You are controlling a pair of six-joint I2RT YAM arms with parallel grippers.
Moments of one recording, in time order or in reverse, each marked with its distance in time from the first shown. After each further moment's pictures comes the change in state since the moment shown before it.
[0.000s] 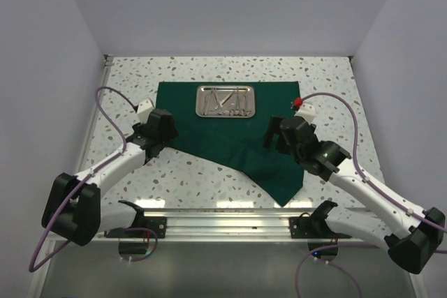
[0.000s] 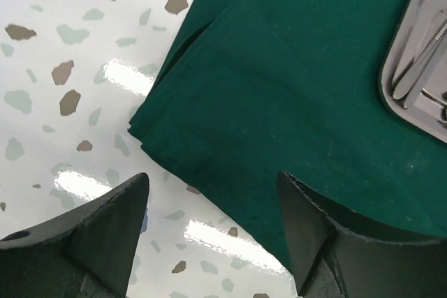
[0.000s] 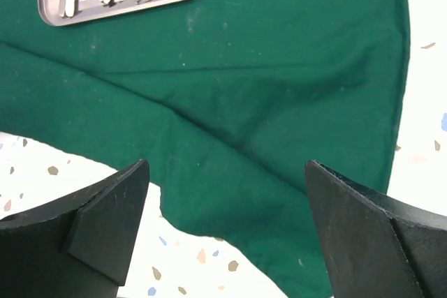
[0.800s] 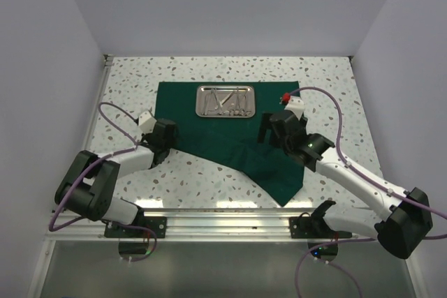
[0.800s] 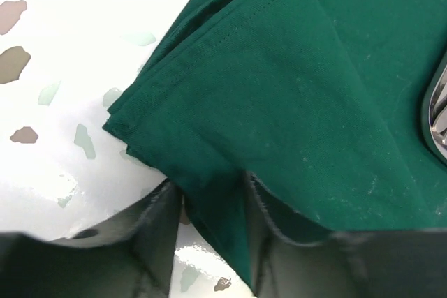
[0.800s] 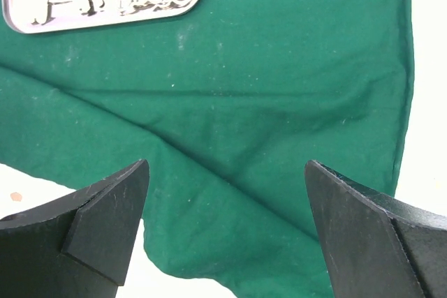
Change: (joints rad) left arm 0.002 0.195 -0.174 0.355 -0.020 -0.219; right arm -0.024 0.175 0.000 0.158 0.014 -0.104
